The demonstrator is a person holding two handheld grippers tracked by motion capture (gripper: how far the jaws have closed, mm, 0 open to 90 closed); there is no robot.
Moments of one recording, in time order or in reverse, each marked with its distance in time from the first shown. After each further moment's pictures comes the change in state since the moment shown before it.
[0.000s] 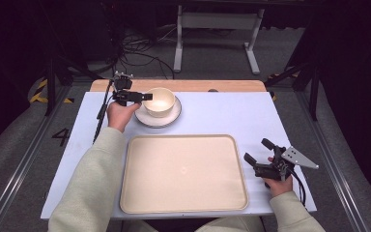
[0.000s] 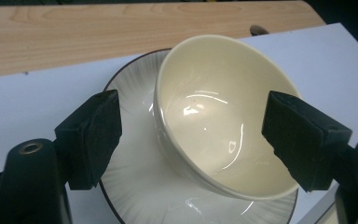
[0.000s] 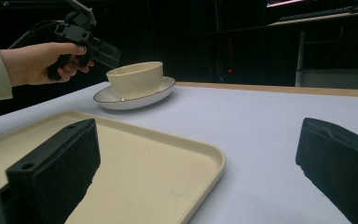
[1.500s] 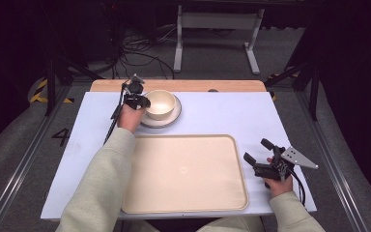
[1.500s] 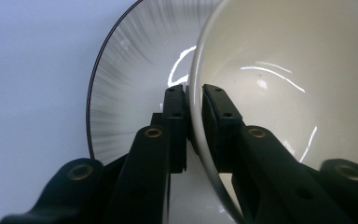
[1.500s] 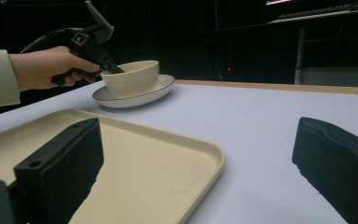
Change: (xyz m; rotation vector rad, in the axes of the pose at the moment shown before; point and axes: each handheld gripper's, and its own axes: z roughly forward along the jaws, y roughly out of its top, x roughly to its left) left arm -0.020 0.000 0.037 0.189 0.241 -0.092; right arm 0.000 -0.001 0.000 0.007 -0.002 0.003
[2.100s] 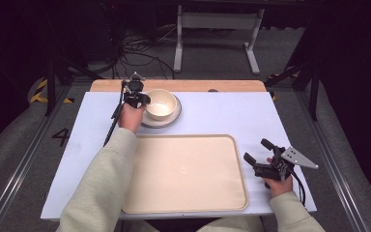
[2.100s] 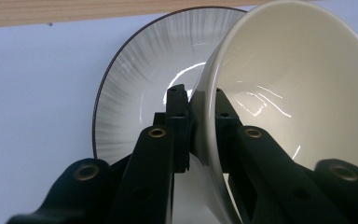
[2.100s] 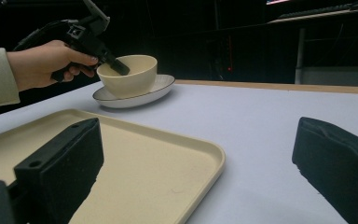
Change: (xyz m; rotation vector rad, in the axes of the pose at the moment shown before) left arm -0.007 0.002 -0.018 -0.070 0.010 0.011; right arm 0.000 0.000 0.000 0.000 0.001 0.003
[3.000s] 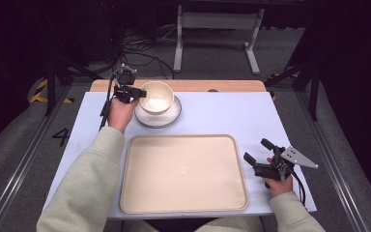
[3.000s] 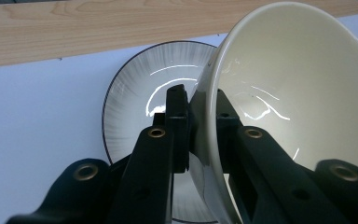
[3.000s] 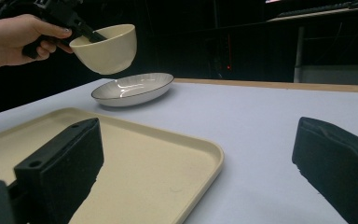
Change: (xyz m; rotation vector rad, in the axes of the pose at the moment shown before) left arm 0.001 0.003 -0.059 -0.067 -0.096 0.056; right arm 0.000 0.000 0.000 0.006 -0.005 -0.001
